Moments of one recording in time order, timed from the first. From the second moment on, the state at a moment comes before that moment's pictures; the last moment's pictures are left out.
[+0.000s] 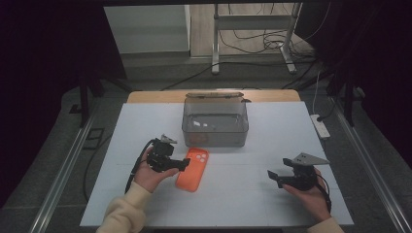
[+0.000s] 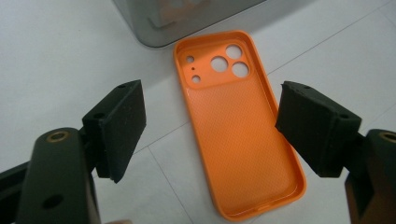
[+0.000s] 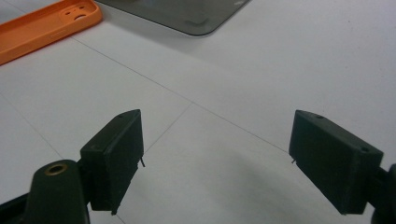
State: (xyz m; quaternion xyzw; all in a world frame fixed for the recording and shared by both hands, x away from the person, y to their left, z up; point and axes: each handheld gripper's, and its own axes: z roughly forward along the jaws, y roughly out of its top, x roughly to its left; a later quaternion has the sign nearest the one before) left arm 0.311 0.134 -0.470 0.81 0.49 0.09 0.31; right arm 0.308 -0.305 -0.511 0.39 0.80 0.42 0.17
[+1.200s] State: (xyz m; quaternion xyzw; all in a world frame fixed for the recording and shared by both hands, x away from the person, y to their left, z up) left arm 0.336 0.118 -0.494 0.82 0.51 0.08 0.26; right arm 0.308 -0.305 -0.511 0.38 0.80 0.42 0.17
